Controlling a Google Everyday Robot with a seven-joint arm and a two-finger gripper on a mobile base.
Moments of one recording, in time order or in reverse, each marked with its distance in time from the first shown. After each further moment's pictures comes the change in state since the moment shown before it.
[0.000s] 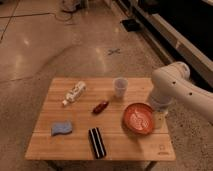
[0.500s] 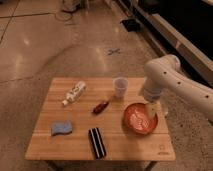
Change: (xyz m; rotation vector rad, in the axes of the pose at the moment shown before) arm -0.031 -0.077 0.013 0.016 -0.062 -0.121
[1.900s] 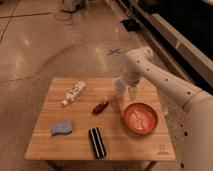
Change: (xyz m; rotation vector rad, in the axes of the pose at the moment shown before) arm -0.032 -0.131 0.059 0.099 0.011 -0.128
